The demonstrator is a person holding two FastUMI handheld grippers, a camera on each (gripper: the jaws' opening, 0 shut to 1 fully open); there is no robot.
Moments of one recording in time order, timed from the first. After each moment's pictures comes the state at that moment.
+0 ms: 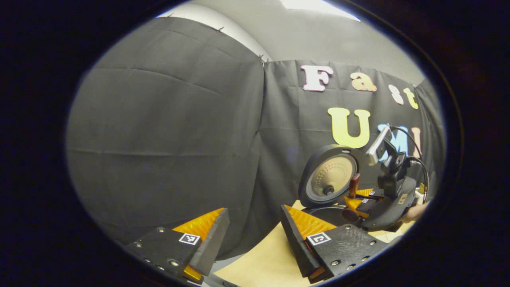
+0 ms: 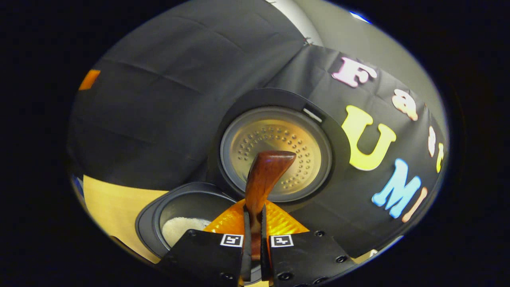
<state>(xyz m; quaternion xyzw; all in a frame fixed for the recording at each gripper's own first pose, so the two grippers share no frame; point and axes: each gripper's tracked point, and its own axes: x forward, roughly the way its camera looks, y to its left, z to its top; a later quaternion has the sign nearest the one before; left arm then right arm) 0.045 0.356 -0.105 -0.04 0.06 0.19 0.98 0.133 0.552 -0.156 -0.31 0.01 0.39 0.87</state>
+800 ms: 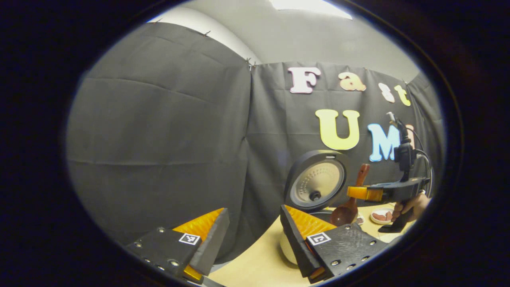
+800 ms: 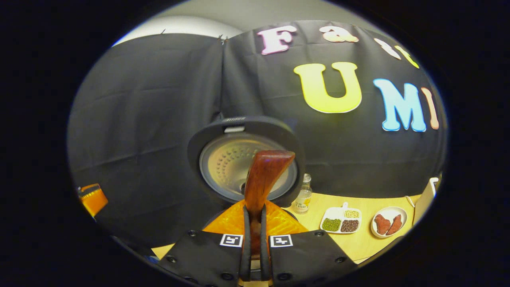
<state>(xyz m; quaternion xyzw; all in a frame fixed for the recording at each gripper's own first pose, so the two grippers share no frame) 0.073 0.312 -0.075 -0.02 0.06 0.15 0.99 0.140 0.516 -0.102 0.06 0.17 0.38 0.91</state>
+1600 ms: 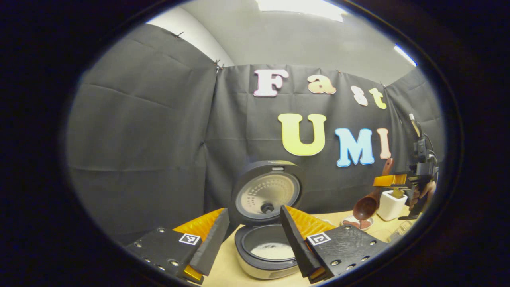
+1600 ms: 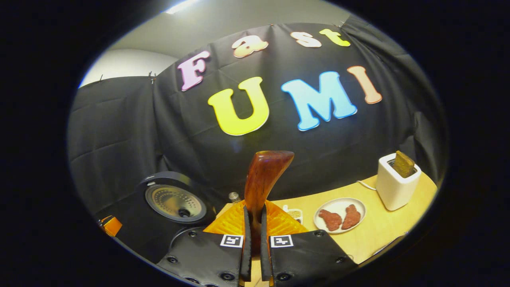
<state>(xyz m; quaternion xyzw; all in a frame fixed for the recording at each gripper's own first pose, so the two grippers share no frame) 0.140 0.200 -0.051 -0.03 0.04 0.05 1.00 0.211 0.282 -0.090 0.16 0.17 0.19 0.95</state>
